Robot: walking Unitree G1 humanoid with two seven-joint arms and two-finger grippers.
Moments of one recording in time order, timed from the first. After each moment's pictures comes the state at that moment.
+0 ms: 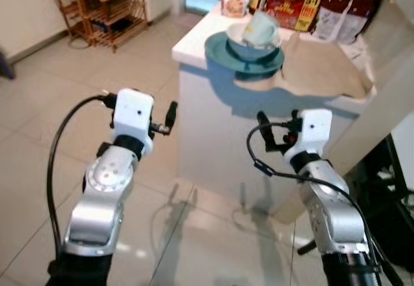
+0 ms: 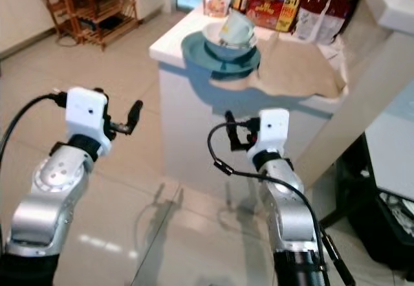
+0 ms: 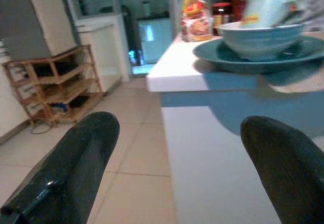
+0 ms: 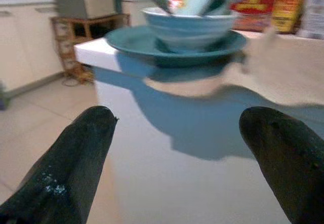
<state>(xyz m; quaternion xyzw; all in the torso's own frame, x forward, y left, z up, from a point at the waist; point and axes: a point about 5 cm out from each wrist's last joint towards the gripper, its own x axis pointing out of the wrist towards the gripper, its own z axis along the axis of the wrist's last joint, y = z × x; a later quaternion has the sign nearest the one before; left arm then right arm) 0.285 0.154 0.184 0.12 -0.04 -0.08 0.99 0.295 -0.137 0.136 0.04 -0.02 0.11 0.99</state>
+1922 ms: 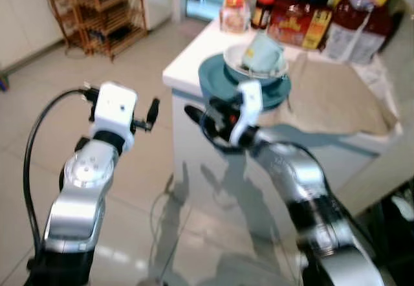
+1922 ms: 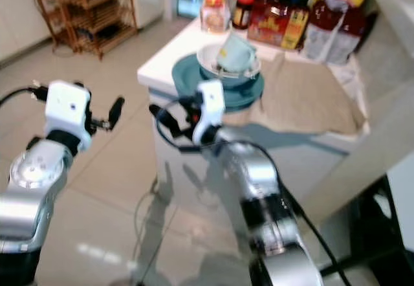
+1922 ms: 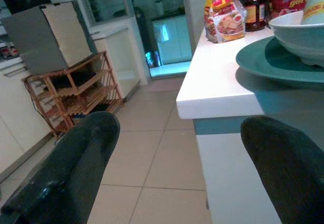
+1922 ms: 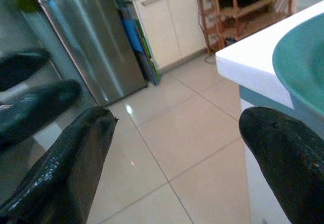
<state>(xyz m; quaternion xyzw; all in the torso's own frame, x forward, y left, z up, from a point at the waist) 0.288 0.177 0.192 0.16 -0.04 -0.07 0.98 0.342 -0.048 0.159 0.15 0.06 0.39 0.91</state>
